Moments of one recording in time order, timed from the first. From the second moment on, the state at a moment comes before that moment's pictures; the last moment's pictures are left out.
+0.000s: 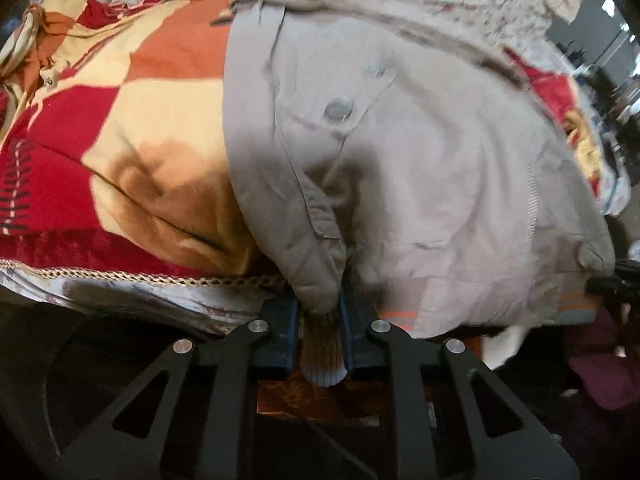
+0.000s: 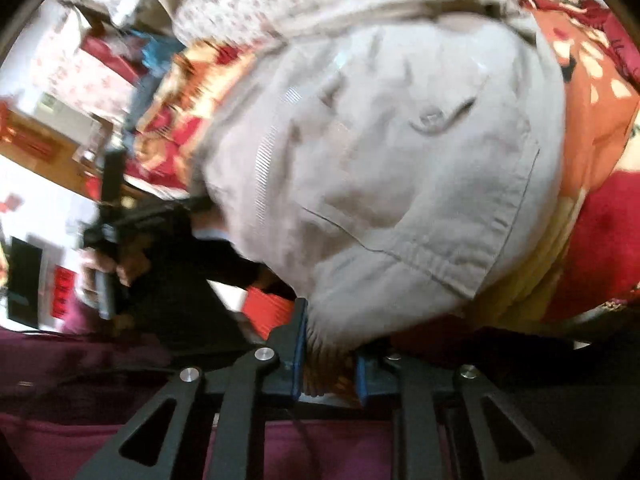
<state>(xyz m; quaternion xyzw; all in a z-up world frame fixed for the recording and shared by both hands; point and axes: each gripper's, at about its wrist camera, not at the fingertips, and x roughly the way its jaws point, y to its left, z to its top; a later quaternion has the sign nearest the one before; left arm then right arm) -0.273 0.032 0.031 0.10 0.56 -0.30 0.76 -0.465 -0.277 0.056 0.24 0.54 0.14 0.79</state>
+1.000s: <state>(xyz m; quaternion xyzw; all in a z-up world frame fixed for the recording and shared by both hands) 0.001 -0.132 0.151 0.00 0.45 -0.25 0.86 -0.231 -0.454 0.151 0.24 0.34 -0.08 0.90</state>
